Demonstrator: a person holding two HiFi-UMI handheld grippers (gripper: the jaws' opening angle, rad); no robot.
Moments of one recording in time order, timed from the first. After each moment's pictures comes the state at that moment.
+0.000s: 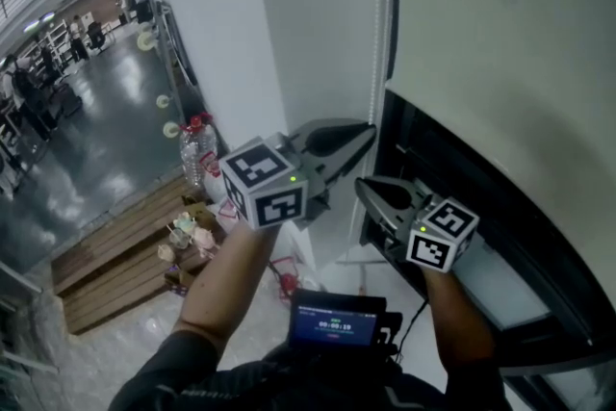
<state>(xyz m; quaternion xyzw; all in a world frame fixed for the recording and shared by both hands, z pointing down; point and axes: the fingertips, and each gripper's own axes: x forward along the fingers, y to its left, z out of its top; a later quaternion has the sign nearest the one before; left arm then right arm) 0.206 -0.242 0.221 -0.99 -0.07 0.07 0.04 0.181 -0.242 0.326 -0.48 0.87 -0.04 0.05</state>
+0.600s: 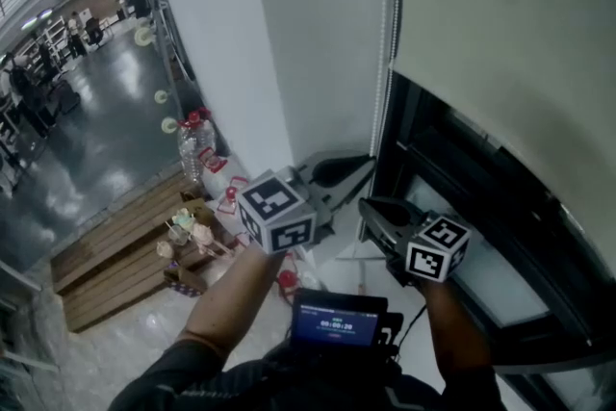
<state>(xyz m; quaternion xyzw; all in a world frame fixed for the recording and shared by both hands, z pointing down) 0.206 -0.234 0.282 -1.00 -0.06 0.05 0.01 0.186 -0.234 0.387 -0.50 0.86 -0.11 0.04</state>
